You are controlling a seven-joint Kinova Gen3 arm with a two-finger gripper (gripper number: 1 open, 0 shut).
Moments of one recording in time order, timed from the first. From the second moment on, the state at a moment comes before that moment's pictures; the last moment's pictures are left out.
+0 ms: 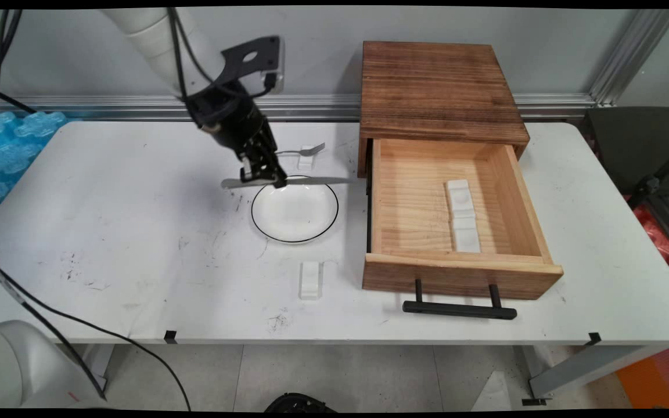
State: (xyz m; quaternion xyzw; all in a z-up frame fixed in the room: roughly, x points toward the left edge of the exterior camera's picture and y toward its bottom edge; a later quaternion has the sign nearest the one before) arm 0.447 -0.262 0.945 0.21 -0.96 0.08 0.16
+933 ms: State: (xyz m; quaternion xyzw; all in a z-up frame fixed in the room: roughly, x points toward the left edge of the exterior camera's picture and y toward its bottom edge) arm 0.377 -0.314 0.968 0.19 -0.95 0.10 0.22
